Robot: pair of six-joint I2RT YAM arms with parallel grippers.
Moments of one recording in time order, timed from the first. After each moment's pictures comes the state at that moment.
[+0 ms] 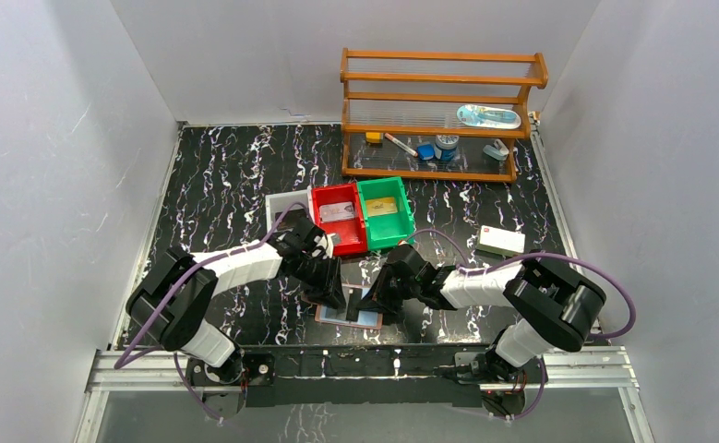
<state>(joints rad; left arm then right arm) -0.66 1.52 0.71 -0.39 0.52 -0.60 0.94 1.51 0.50 0.18 -0.25 1.35</state>
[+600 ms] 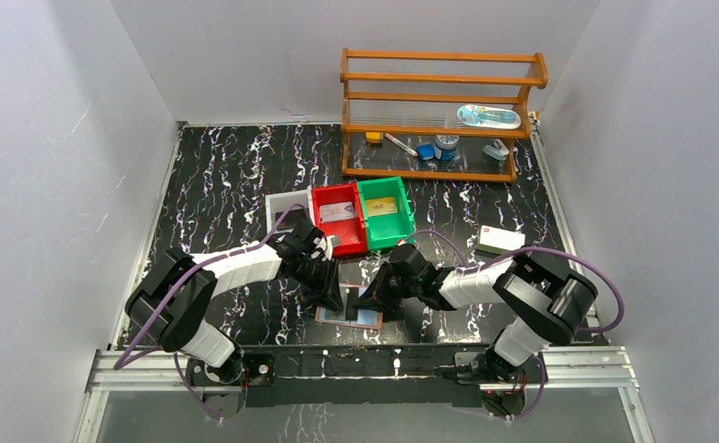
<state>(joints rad) -0.67 1.51 0.70 -0.39 0.51 -0.59 0.92 1.56 0.48 0.31 -0.31 1.37</state>
